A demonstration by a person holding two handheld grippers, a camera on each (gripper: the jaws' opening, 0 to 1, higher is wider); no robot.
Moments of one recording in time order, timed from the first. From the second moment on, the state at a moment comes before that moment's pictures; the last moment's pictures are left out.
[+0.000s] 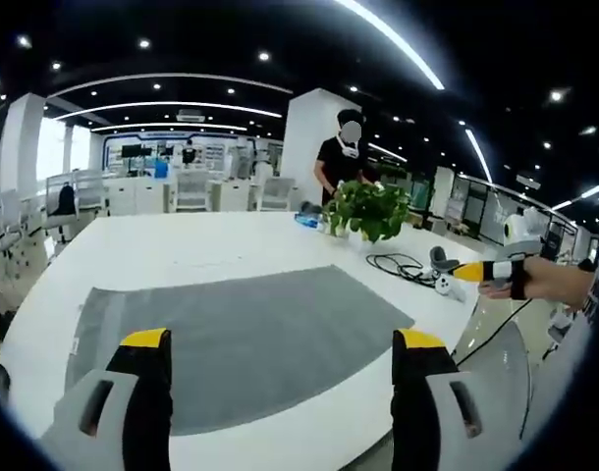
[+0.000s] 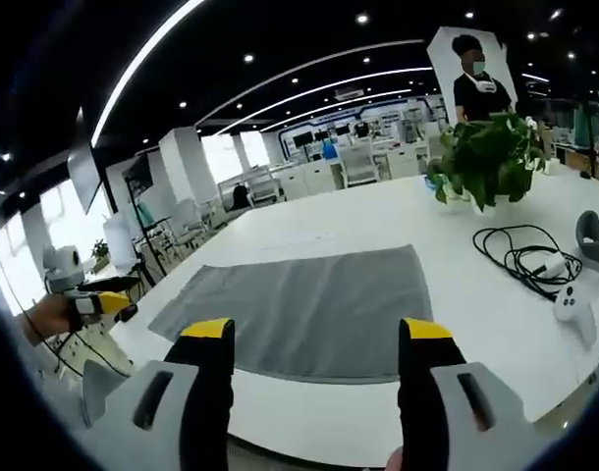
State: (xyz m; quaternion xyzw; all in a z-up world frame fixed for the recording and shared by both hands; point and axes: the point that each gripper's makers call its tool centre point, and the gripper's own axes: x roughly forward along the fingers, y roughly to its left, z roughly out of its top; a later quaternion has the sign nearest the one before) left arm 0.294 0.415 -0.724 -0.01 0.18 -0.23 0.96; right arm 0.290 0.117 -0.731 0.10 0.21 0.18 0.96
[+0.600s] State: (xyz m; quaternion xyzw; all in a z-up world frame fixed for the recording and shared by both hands) left arm 0.292 0.410 -0.730 -0.01 0.19 -0.24 0.95; right arm 0.291 0.118 -0.734 0.10 0.21 0.19 0.95
